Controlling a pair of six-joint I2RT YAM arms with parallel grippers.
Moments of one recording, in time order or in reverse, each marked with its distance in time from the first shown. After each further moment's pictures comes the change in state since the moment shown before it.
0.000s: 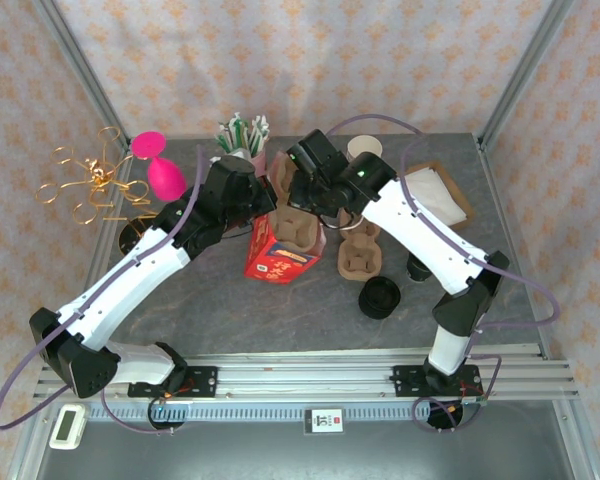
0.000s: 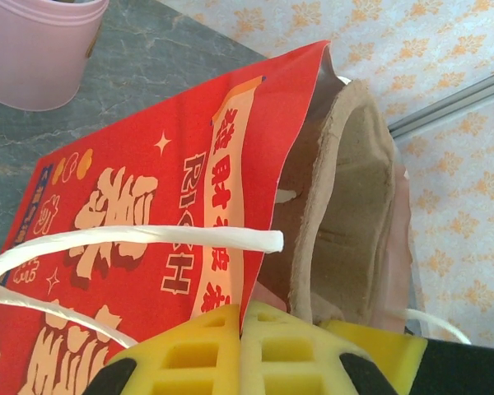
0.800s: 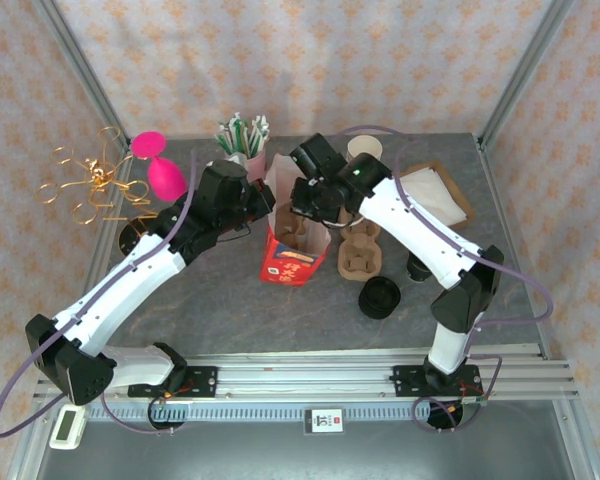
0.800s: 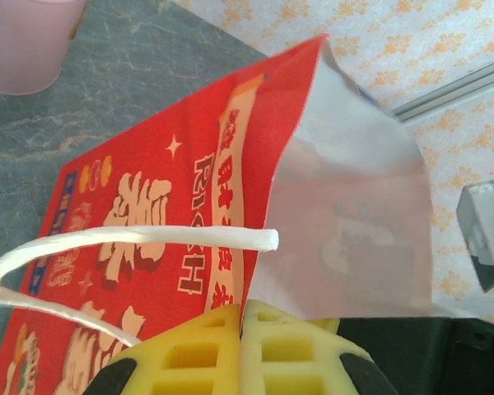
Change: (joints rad) left arm 0.032 -0.044 -0.084 0.071 0.080 -0.016; right arm -0.047 0.016 -0.068 0.017 -0.118 -0.010
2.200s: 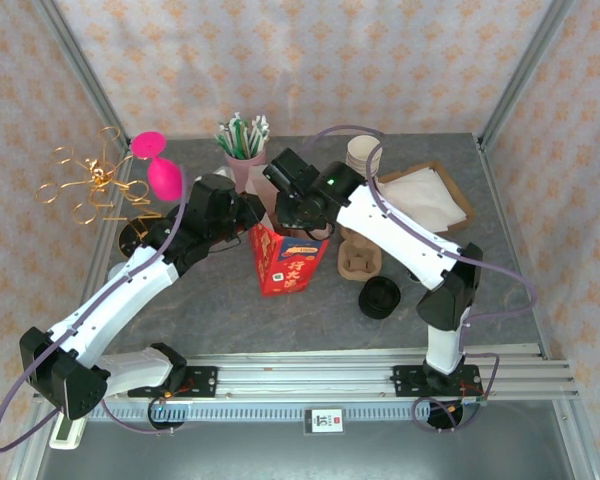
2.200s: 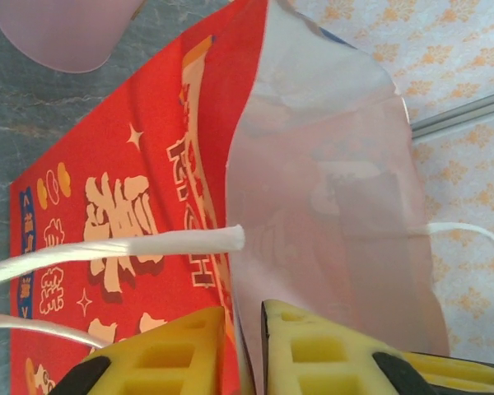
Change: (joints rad) left arm 0.059 -0.081 -0.159 0.039 0.008 -0.030; right arm 0.115 0.079 0.077 -0.081 0.161 -0.083
